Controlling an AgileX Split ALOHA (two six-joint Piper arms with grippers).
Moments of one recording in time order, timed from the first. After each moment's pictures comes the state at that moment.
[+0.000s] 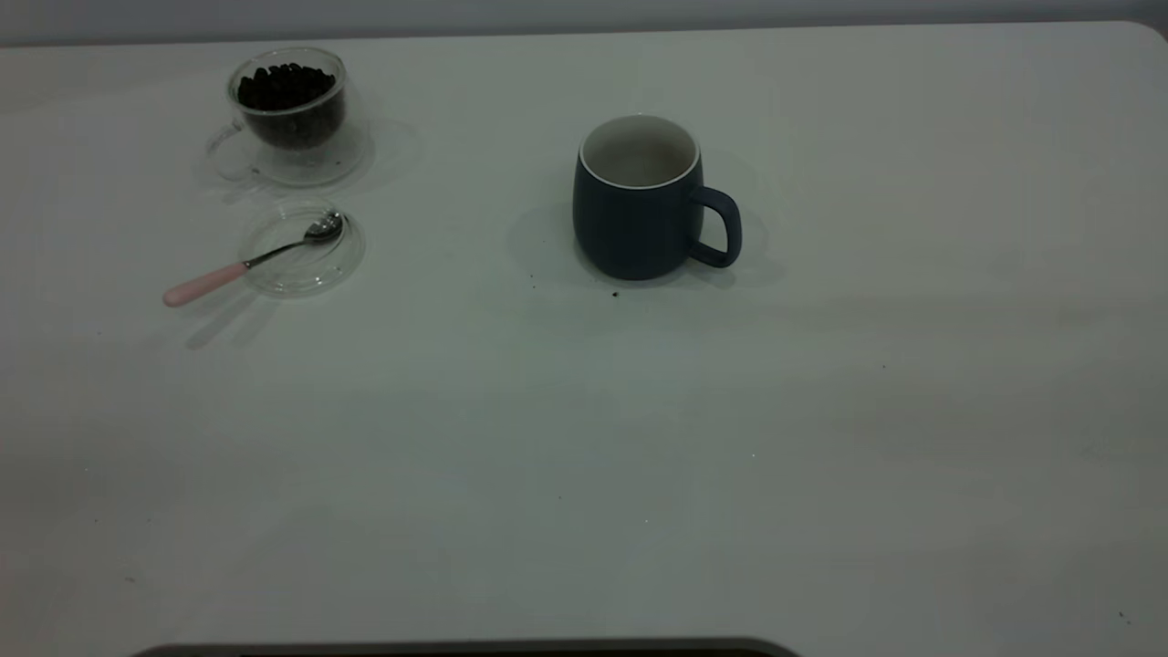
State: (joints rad) left arm -0.04 -0.02 -0.49 0.01 1.14 0.01; right arm 0.03 0.07 -0.48 0.01 1.12 -0.06
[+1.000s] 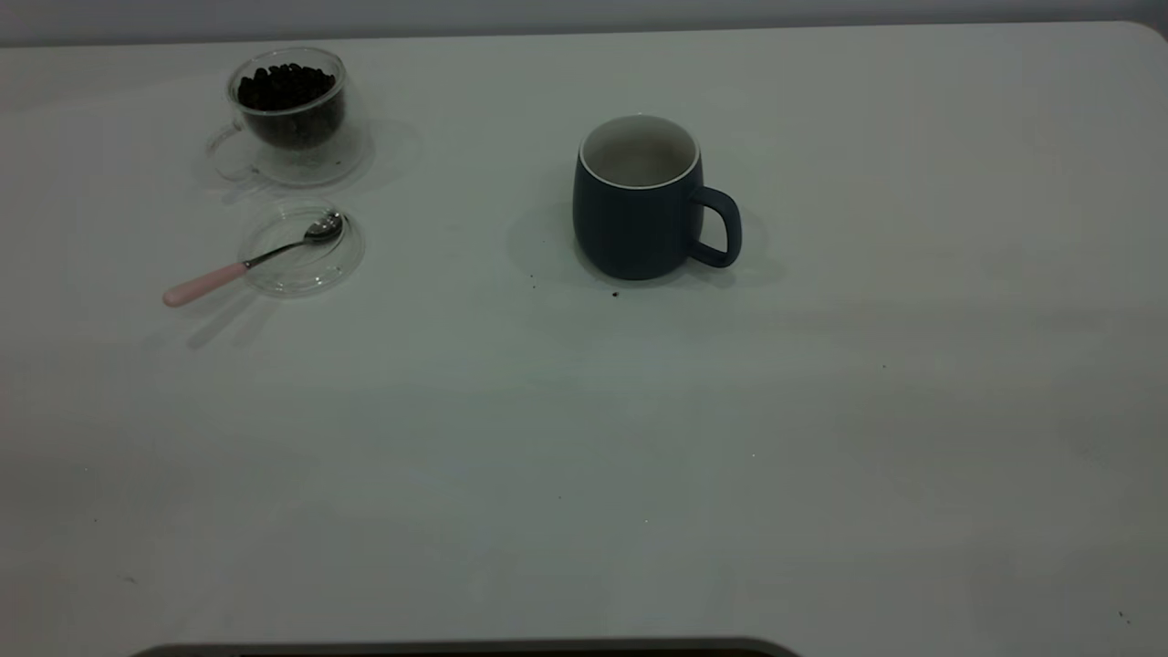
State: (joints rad) left arm -0.04 -0.02 -0.49 0.01 1.14 0.01; right arm 0.00 0.03 -0.47 0.01 1.13 -0.06
